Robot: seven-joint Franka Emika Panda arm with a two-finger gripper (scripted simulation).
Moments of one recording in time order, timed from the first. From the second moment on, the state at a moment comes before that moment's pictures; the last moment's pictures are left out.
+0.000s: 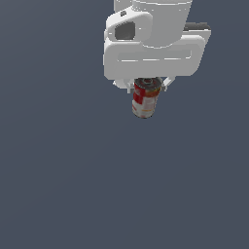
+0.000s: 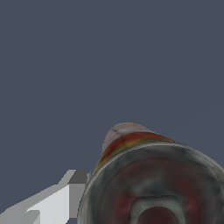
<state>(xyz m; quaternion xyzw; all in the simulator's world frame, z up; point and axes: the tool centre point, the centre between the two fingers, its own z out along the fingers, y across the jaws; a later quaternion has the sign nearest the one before) 0.034 0.056 0.413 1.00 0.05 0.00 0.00</state>
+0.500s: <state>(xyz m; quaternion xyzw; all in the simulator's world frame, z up) 0.051 0.066 0.458 1.00 0.05 0.00 0.00</state>
